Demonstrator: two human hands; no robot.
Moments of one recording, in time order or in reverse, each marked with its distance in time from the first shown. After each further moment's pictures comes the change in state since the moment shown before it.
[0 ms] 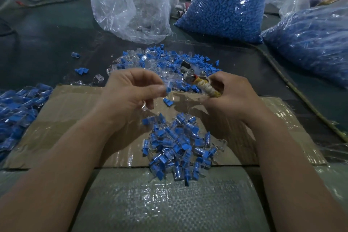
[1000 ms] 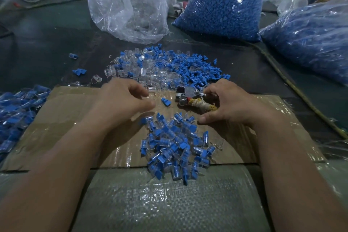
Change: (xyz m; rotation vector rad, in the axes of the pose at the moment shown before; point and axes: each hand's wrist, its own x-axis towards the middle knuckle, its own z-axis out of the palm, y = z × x) left_hand 0.008 -0.015 -0.010 0.719 0.081 -0.131; right_hand 0.001 0.011 0.000 -0.172 -0.346 0.072
